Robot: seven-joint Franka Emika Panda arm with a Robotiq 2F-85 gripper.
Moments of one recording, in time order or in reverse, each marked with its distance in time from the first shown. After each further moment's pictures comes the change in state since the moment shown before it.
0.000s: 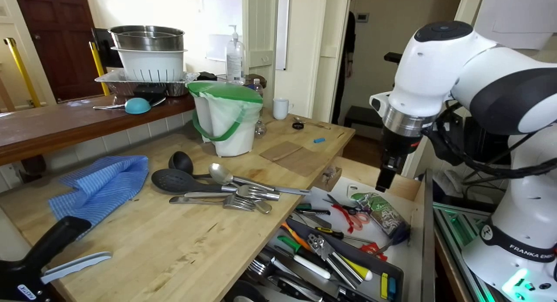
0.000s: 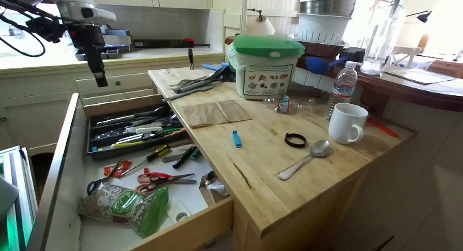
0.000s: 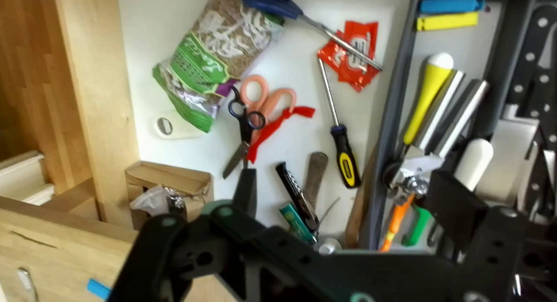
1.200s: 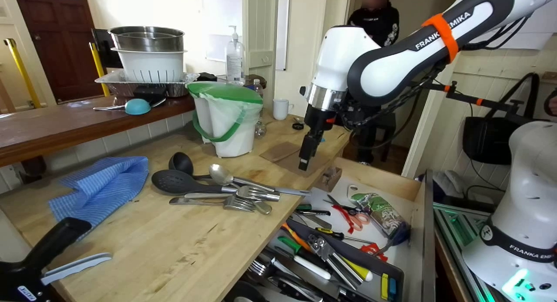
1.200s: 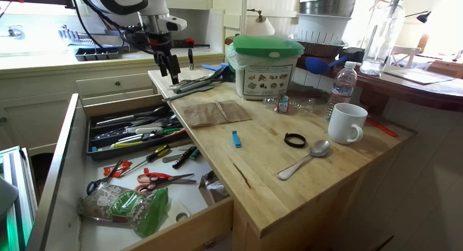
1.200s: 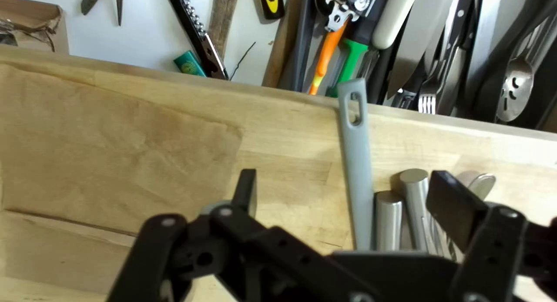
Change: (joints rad) arm -0.040 0.493 -0.232 0.388 0.274 0.339 -0.527
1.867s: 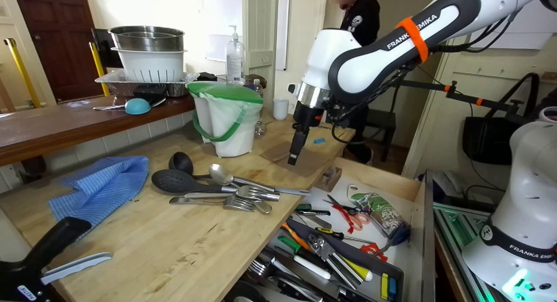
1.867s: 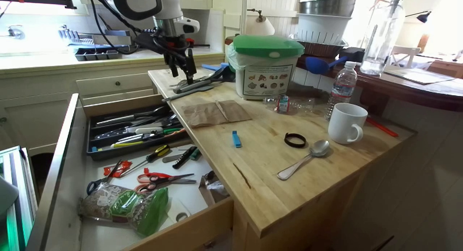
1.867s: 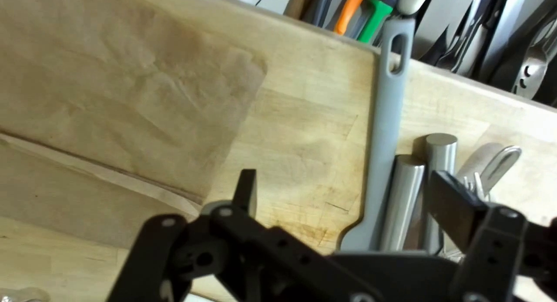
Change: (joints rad) arm -0.021 0.100 -0.022 0.093 0.077 0.050 -0.240
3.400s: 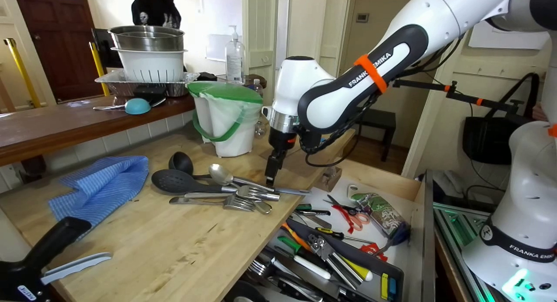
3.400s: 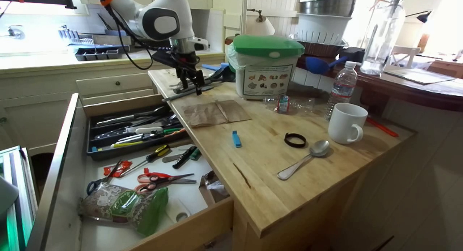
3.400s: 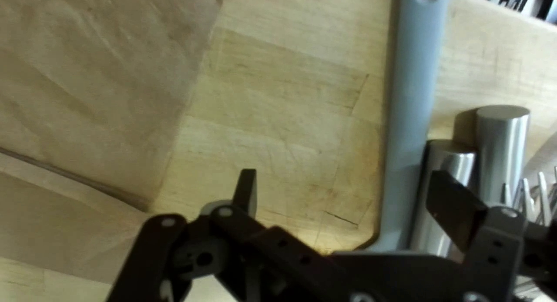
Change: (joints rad) arm 0.020 0.260 0.041 0.188 -0.124 0.032 0.172
